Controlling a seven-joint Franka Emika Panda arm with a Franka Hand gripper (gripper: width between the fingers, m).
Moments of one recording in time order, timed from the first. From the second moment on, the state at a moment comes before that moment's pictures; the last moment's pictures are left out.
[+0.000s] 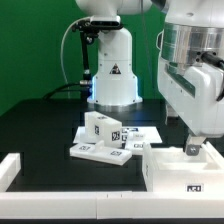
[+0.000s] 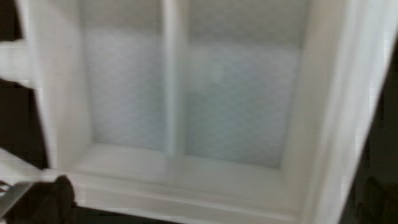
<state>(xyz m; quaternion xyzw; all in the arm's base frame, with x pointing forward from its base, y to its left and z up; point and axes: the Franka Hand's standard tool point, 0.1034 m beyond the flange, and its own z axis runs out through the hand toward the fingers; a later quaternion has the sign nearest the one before) 0.602 0.069 0.099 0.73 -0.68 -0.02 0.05</state>
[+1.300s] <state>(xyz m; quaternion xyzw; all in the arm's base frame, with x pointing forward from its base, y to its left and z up) 0.542 0.083 0.082 0.69 -0.72 -0.03 0.05</state>
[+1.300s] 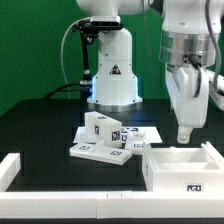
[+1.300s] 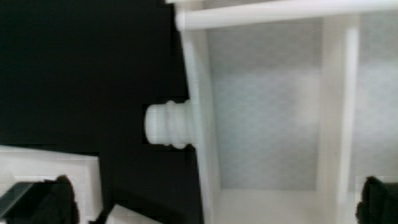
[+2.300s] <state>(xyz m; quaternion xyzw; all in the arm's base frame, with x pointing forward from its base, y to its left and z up) 0.512 0.113 0.067 0.77 -0.64 0.00 0.04</state>
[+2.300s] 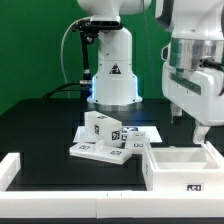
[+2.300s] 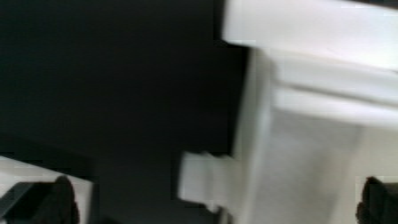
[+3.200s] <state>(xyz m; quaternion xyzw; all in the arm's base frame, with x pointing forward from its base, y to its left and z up) 0.509 0.084 0.071 0.98 -0.19 0.05 0.00</state>
